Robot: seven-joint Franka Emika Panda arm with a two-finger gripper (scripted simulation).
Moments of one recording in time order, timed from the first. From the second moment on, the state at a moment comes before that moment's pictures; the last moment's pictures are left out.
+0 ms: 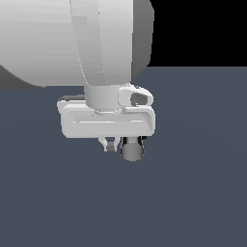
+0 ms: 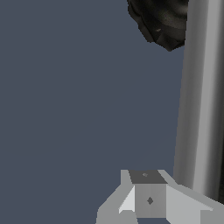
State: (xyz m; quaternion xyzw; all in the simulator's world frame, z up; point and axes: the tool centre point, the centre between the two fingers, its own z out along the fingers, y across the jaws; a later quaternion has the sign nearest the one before) arm -0.152 0.032 0.111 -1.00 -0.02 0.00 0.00
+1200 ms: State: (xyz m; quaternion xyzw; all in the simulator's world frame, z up) arm -0.150 -0.072 0.108 -1.00 -0.02 0.01 0.00
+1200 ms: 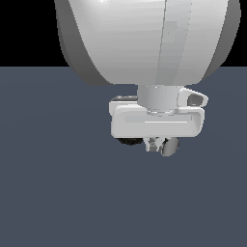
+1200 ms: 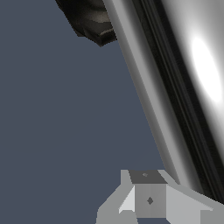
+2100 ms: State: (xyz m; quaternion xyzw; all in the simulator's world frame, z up) arm -0.134 -0.131 0.106 -1.00 -0.03 0.01 0.00
